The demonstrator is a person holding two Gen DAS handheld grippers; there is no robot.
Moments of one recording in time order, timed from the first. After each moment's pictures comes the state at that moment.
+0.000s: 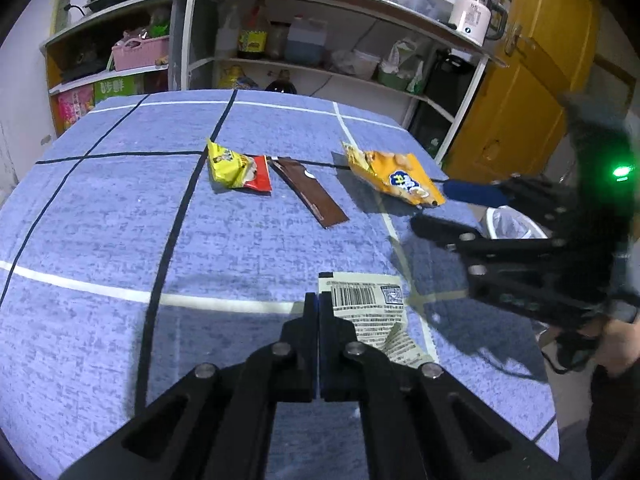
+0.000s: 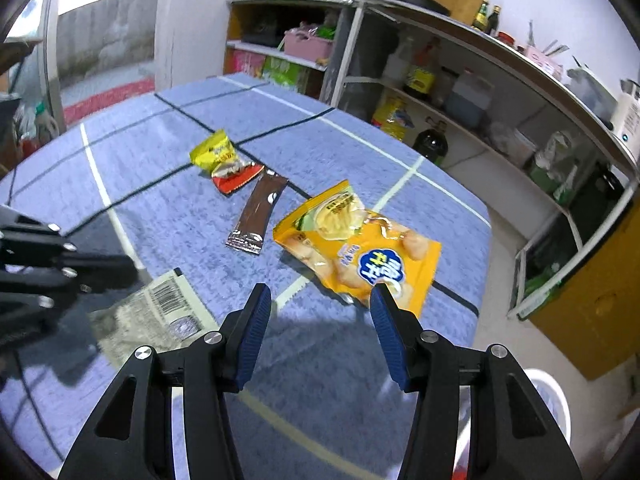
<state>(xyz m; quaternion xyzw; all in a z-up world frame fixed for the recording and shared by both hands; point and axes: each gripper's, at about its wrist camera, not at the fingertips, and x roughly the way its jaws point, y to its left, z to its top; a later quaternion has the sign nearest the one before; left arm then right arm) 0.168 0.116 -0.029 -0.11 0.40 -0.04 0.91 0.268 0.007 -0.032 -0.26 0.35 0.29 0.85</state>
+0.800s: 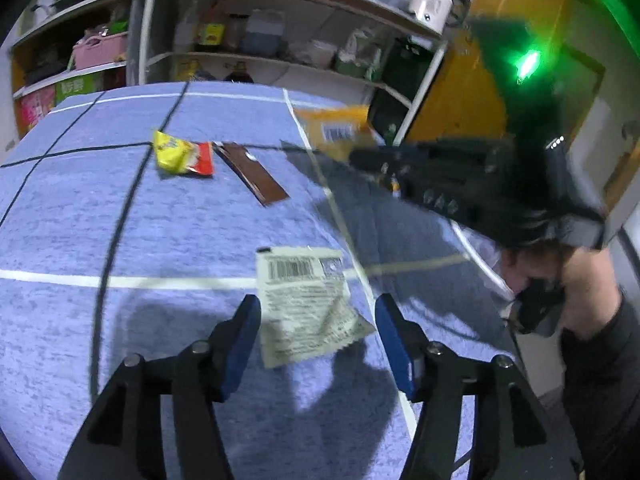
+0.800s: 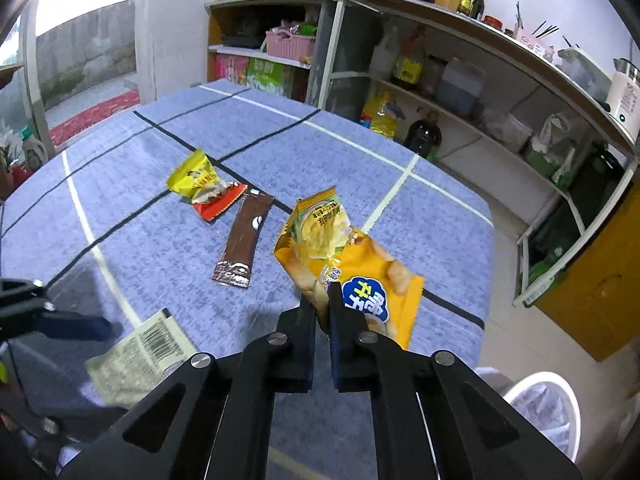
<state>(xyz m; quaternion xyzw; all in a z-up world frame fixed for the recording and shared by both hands) 0.163 0.089 -0.033 -0.10 0.41 -0.11 0.90 0.282 0.006 -0.016 -0.21 0.37 0.28 0.86</state>
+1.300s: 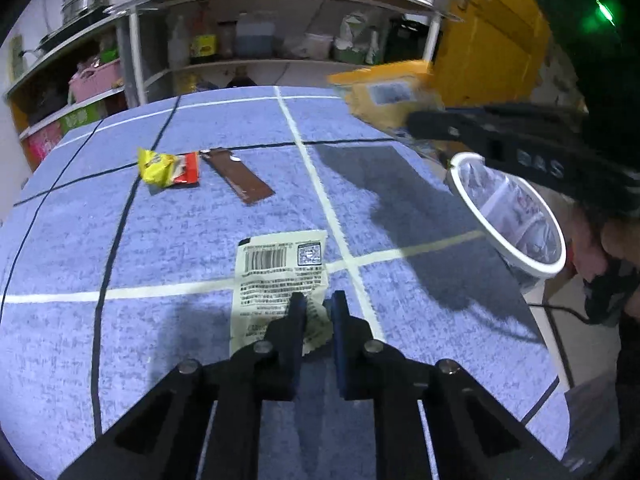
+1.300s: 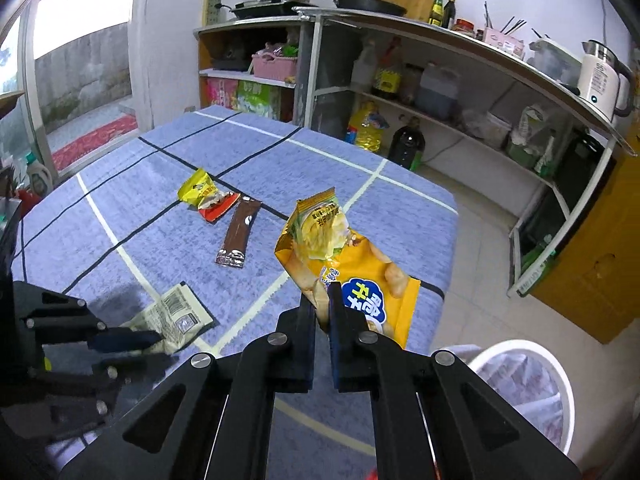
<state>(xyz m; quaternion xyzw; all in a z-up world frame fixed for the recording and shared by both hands) 0.163 0.065 -0.031 -0.03 0.41 -0.08 0.91 0.251 -0.036 0.011 -0.18 0.35 0.27 0.88</state>
